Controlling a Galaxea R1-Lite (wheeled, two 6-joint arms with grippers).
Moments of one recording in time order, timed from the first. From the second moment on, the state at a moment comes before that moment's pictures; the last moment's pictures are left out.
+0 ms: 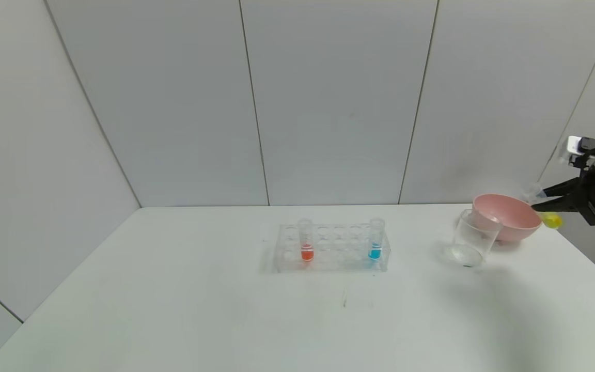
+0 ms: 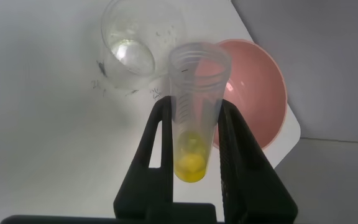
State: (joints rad) left arm 0.00 0.00 0.00 0.00 0.00 0.00; right arm -0.34 1.99 -1.72 0.62 0.62 -1.17
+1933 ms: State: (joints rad) left arm 0.00 0.00 0.00 0.00 0.00 0.00; right arm -0.06 2.09 -1.99 0.91 -0.06 -1.22
